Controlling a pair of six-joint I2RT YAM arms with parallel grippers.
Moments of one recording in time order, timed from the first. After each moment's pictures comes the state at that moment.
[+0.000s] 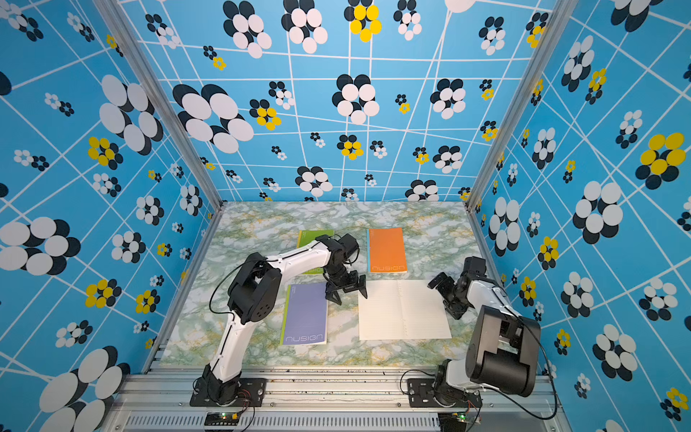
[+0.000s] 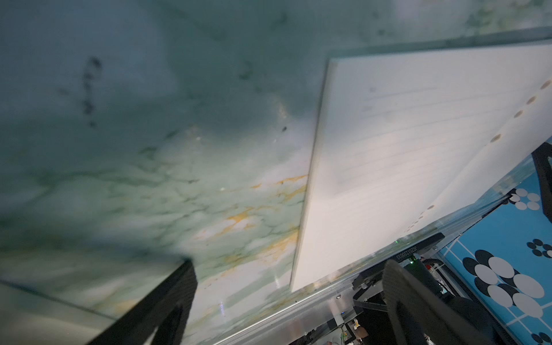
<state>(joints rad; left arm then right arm) -0.73 2.24 1.75 -1.02 0.52 -0.75 -0.31 1.43 0.71 -0.55 -0.32 0.56</state>
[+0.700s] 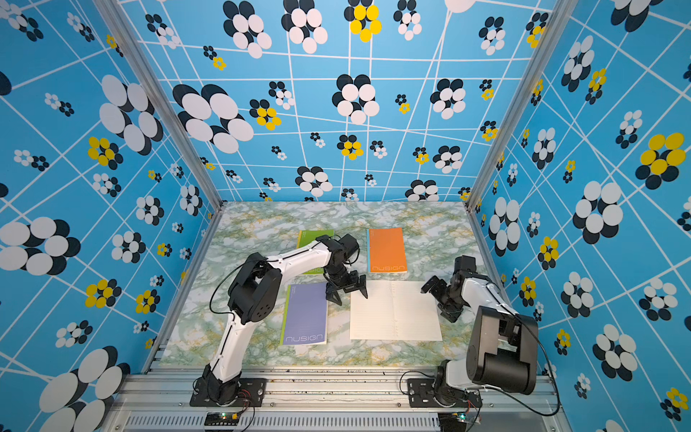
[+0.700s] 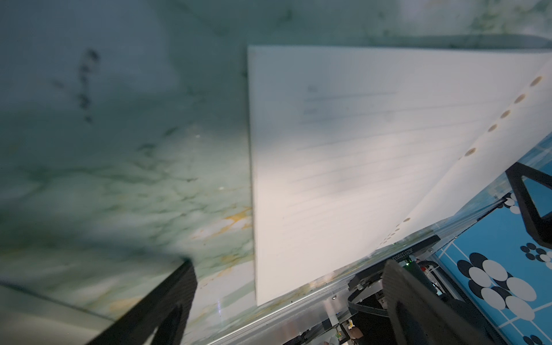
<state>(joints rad) -0.74 2.25 1.76 -1.02 0.53 -0.78 -0.24 1.45 0.75 -0.66 -0.27 0.56</state>
